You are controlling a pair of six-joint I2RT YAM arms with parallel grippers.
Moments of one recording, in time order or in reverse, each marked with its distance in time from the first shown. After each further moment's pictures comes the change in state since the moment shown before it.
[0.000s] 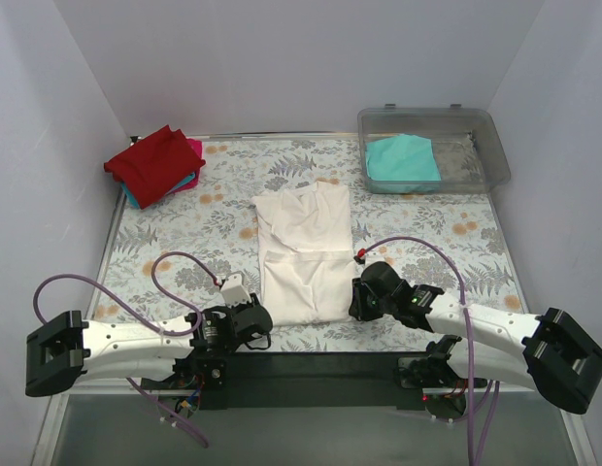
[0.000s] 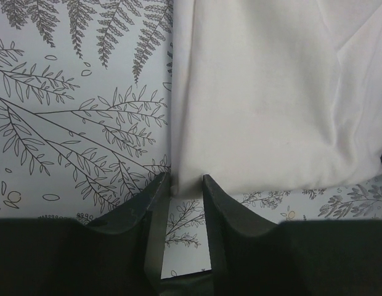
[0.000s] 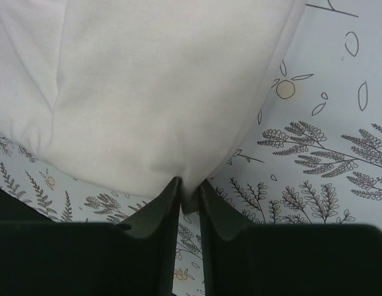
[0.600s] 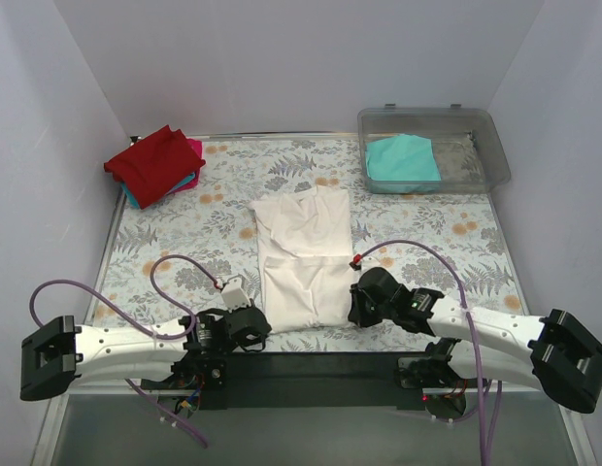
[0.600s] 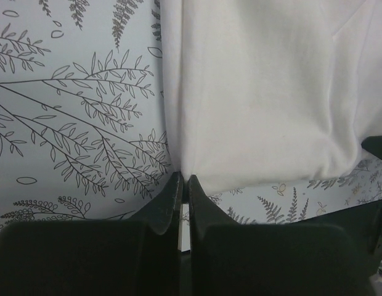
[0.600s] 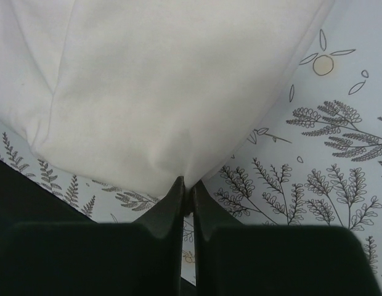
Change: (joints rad) left arm 0.000 -0.062 -0.043 0.047 0.093 -0.002; right arm 0.060 -0.022 0.000 -0.028 -0.001 0.001
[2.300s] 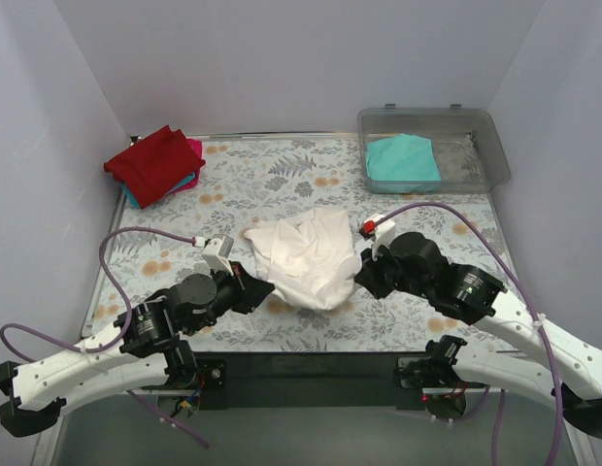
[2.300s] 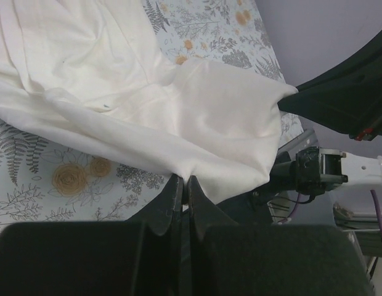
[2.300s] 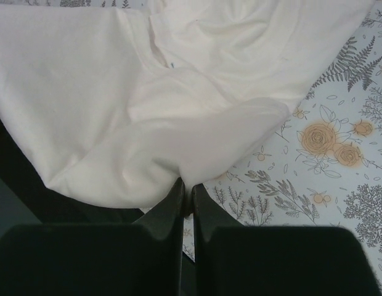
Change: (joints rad) left arm 0.144 -0.345 0.349 -0.086 0.150 0.541; right arm -0.008 -0.232 0.488 -0.442 0.016 -0.351
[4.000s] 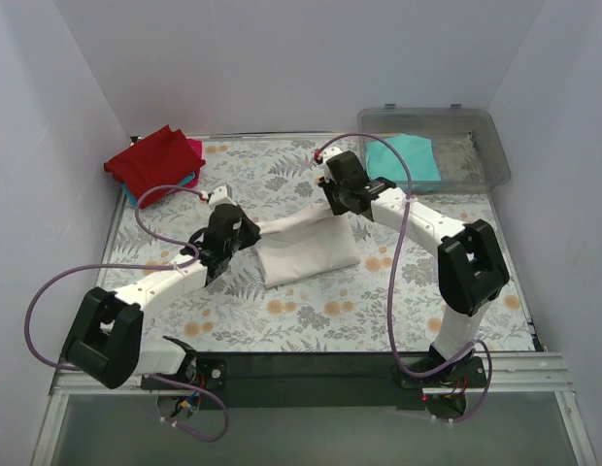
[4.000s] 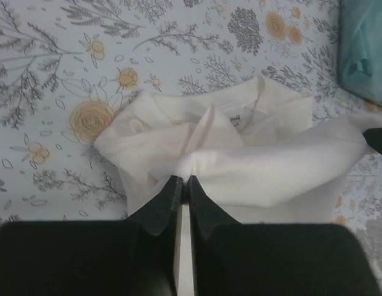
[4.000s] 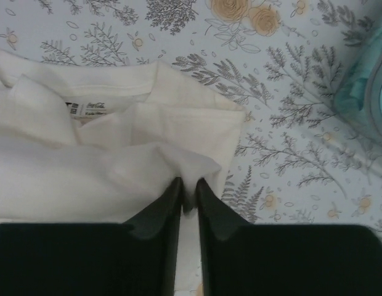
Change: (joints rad) left arm 0.621 0.719 0.021 0.529 0.109 0.103; right arm -0.325 0.957 0.509 0.281 0.099 -0.228
